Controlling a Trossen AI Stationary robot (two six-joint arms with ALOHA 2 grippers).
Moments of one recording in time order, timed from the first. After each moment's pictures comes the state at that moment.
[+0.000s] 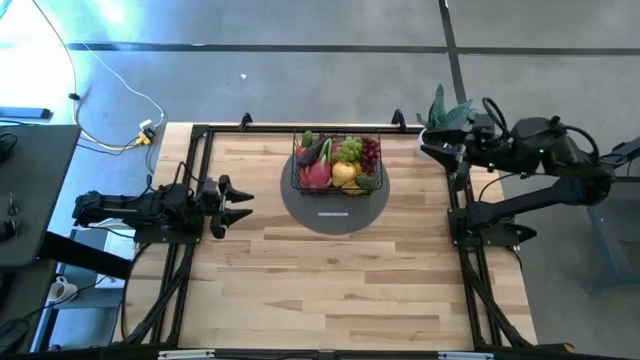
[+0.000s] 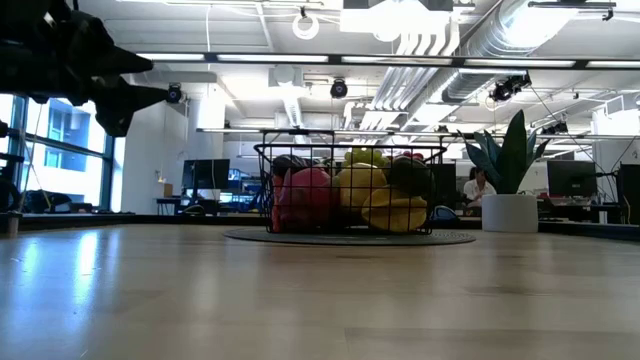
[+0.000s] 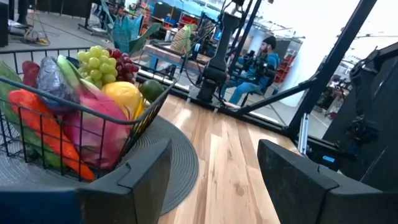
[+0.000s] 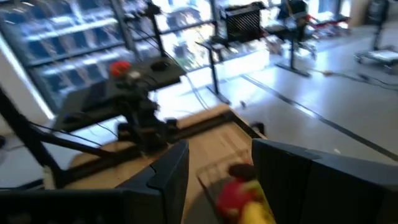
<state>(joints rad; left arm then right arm) 0.08 0.03 0.02 0.00 -0.11 -0.34 0.06 0.82 1.36 -0.69 0.37 0.24</state>
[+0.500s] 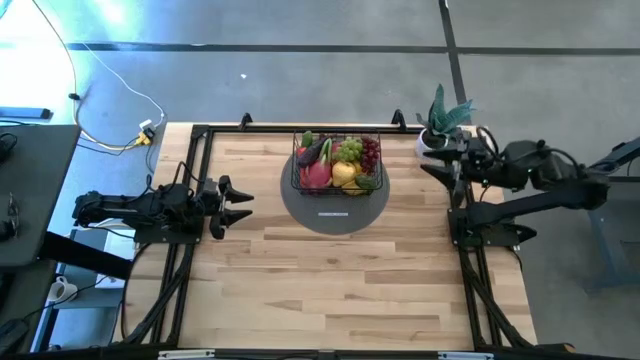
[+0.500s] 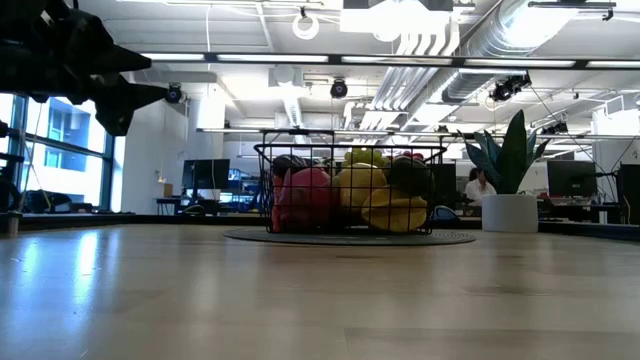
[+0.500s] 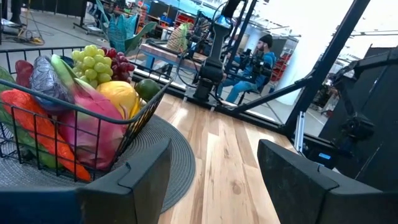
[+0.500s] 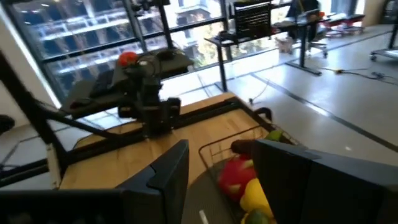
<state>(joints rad) 0.08 0.03 0.02 0.00 -0.09 -0.34 0.08 0.59 1.00 -0.55 0.35 0.23</state>
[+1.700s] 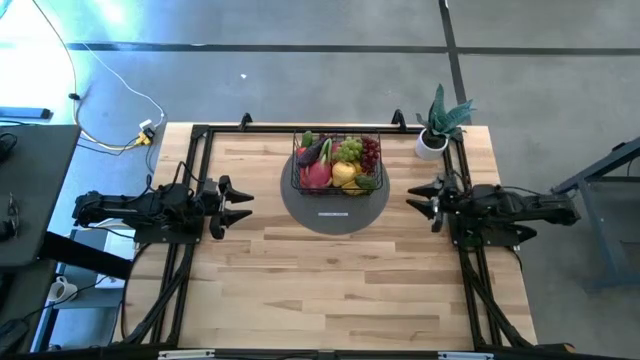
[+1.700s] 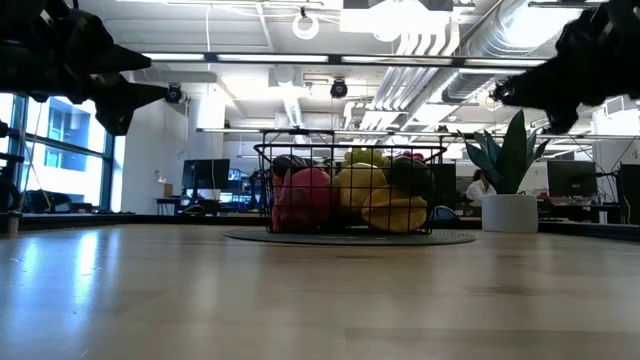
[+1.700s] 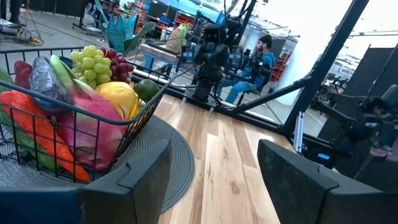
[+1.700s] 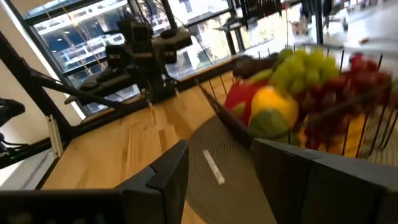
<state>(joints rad) 0.08 0.03 0.02 0.00 -0.09 -0.34 0.08 0.00 0.14 -0.25 0.31 0.35</state>
